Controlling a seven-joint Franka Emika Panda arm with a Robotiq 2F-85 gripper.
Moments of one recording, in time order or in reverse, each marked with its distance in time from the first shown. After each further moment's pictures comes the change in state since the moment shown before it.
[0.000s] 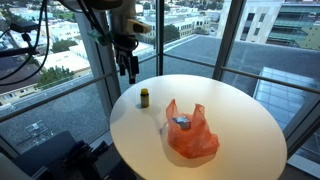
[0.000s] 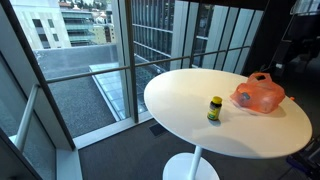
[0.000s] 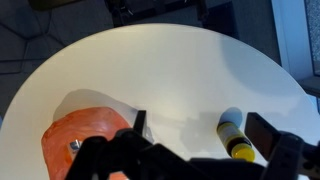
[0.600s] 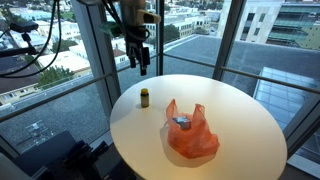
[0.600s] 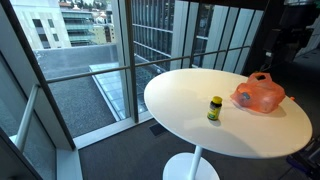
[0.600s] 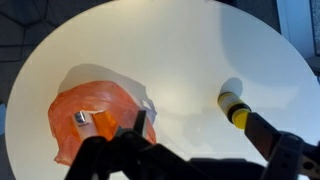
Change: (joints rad) arm -0.008 0.076 -0.015 0.122 -0.022 0.010 0.013
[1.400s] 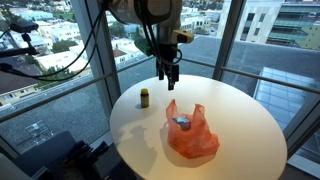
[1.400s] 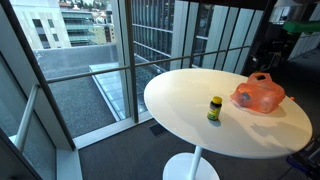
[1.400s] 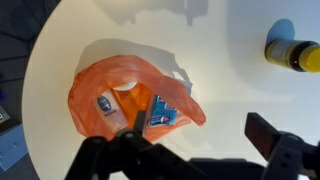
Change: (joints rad) arm -0.051 0.249 -0.120 0.141 -0.012 0.123 0.034
